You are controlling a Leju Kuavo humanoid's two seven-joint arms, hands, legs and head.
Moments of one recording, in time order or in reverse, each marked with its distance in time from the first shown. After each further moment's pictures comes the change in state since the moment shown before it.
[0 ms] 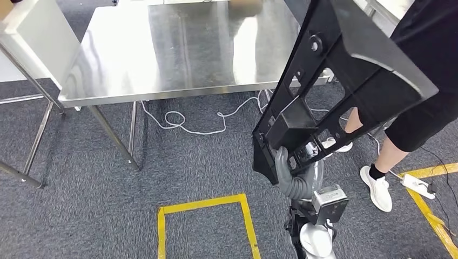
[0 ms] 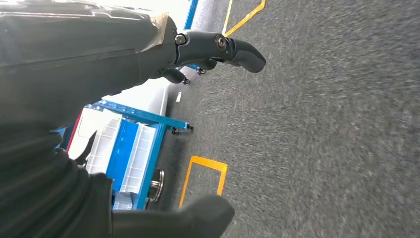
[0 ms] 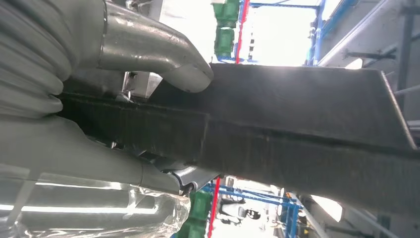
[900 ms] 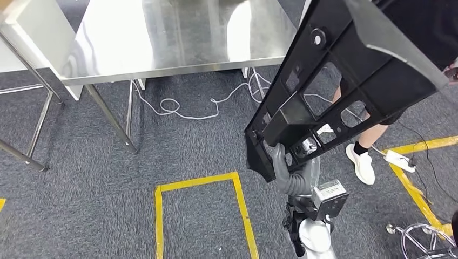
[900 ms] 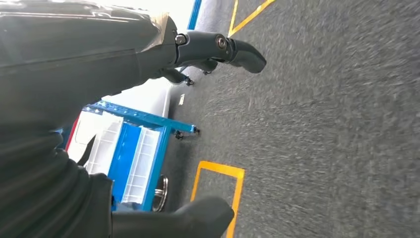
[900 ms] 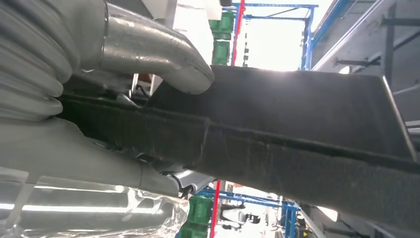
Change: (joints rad) left arm -0.008 0.003 -0.004 0.000 -0.006 -0.003 0.009; right arm -0.021 0.004 0.000 0.010 -0.020 0.050 0.002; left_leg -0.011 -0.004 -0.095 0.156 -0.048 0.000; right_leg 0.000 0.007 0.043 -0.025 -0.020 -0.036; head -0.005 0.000
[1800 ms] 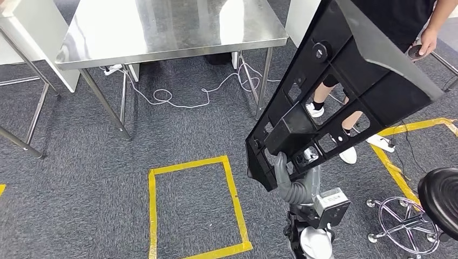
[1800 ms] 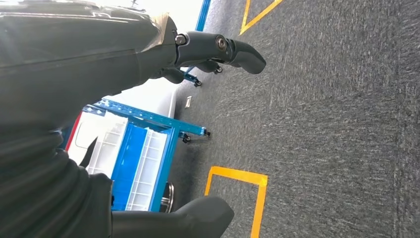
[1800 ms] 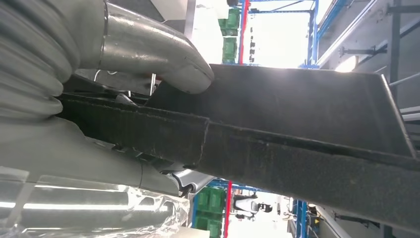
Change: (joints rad) left arm 0.006 0.009 0.000 -0.001 -0.009 0.002 0.000; right arm 0.050 -0.010 0.005 0.004 -0.032 -0.009 -0.019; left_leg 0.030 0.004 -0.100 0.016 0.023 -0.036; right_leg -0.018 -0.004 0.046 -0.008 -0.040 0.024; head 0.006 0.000
